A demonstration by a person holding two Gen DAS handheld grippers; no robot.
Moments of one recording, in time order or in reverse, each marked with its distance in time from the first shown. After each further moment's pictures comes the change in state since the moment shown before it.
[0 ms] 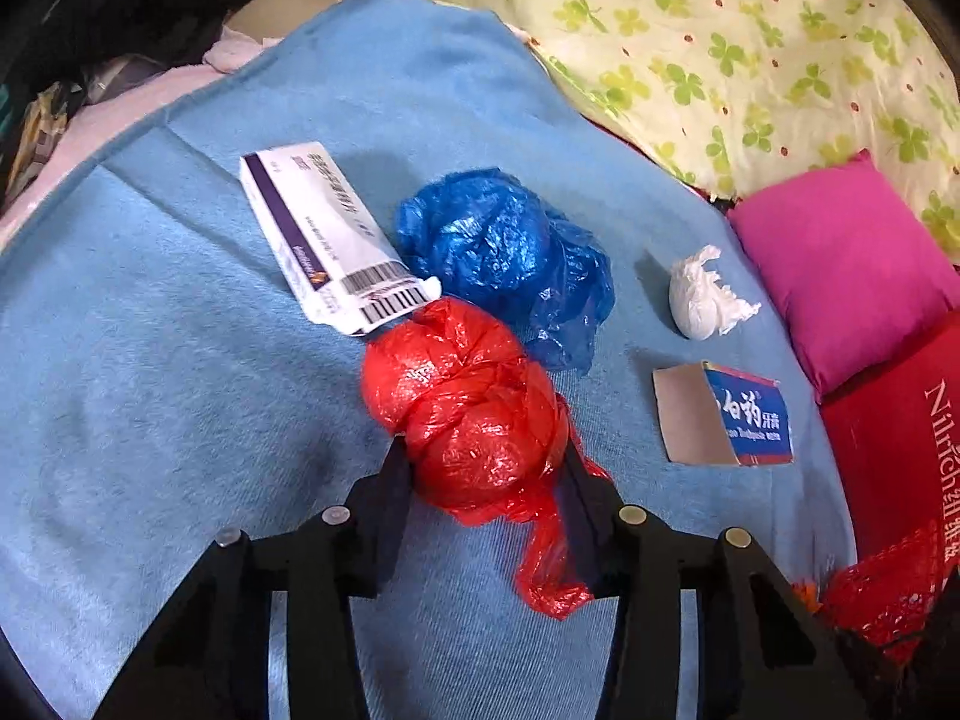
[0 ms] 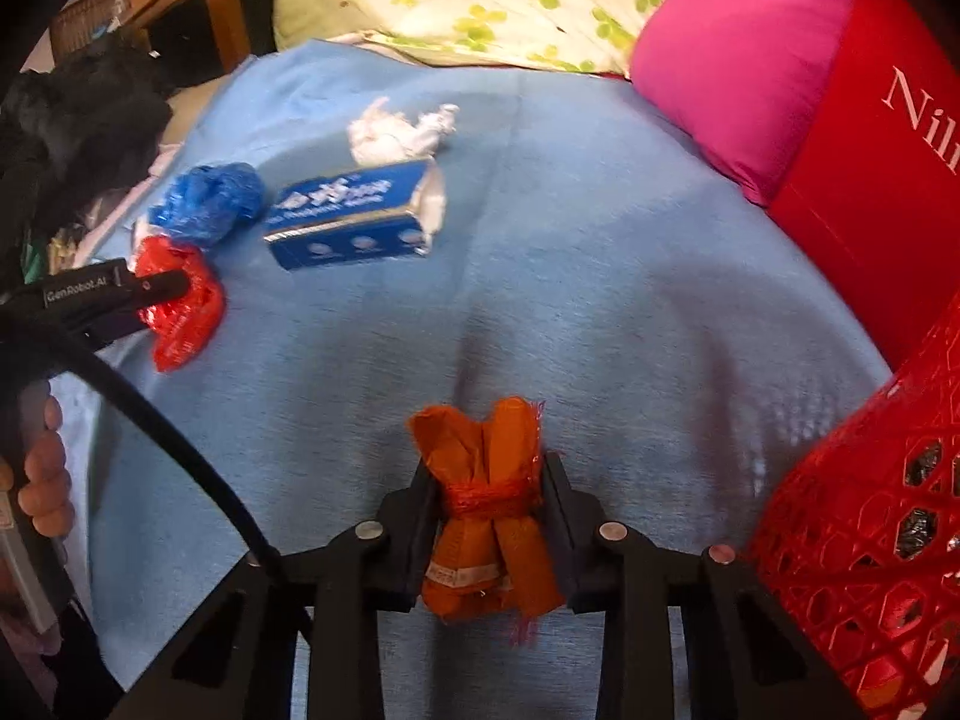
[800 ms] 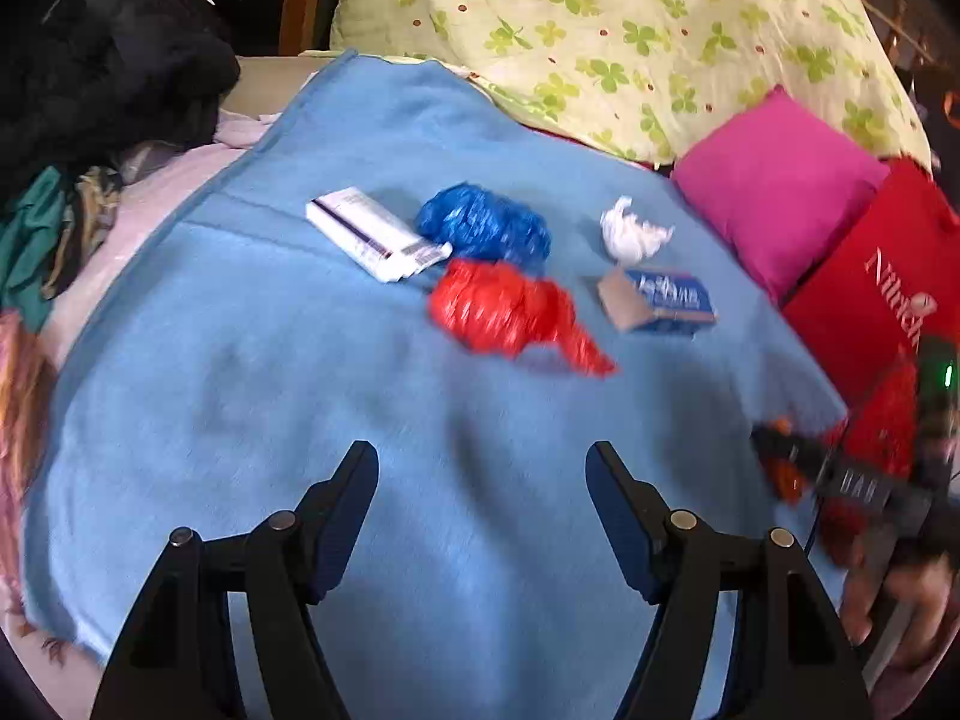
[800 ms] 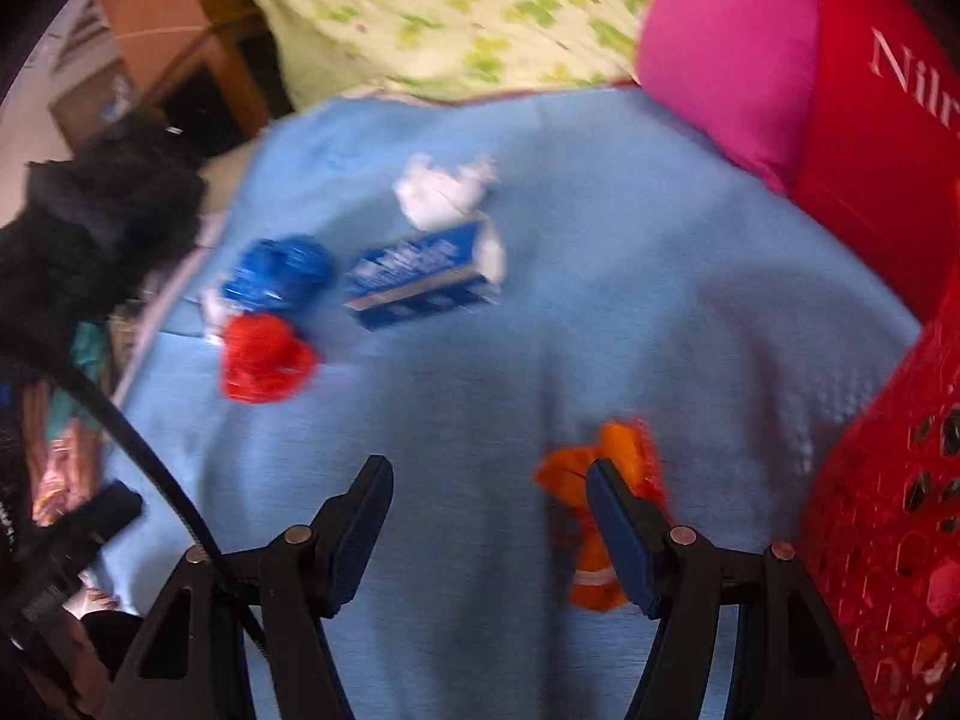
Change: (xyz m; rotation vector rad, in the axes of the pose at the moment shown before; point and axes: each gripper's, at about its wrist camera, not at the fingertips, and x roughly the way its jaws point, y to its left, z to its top) left arm -0.096 0.005 -0.048 0.196 -0.048 0.009; right arm -0.016 0.000 -0.003 0.145 -0.026 0.142
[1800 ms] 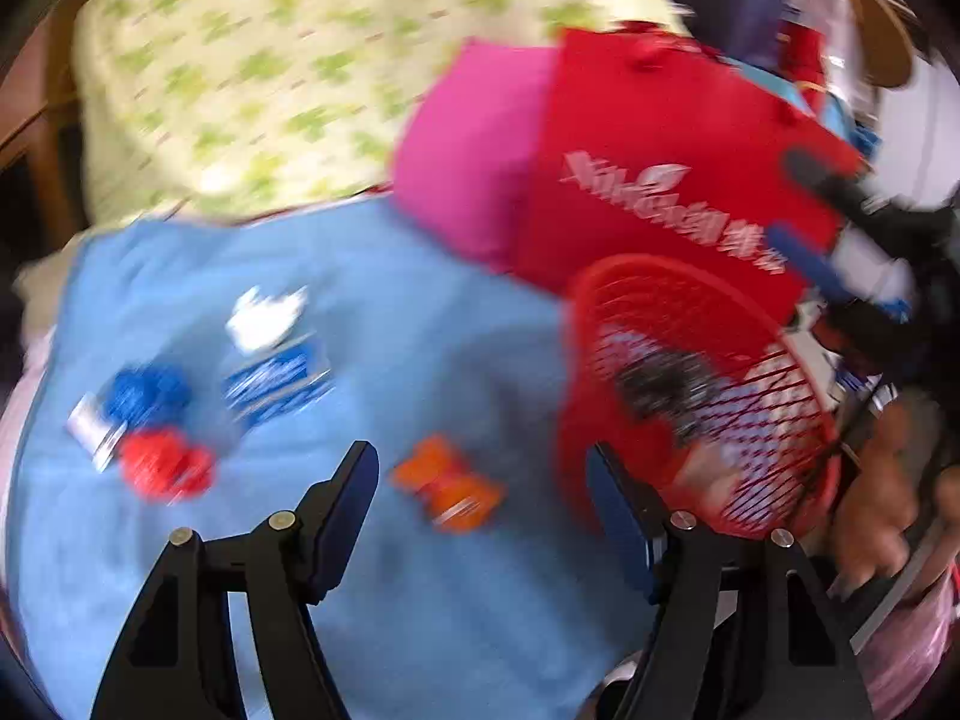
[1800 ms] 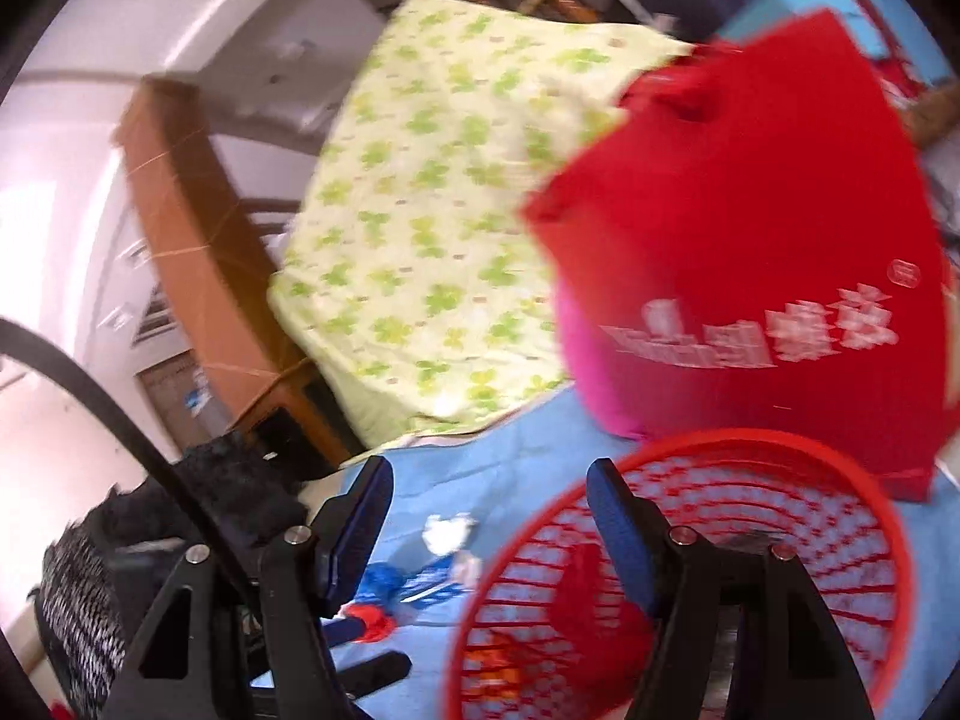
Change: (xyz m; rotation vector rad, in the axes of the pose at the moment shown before) left arm -0.050 -0.215 -0.026 0.448 -0.044 -0.205; right arm -0.233 -0.147 -0.032 0.230 -0.749 0.302
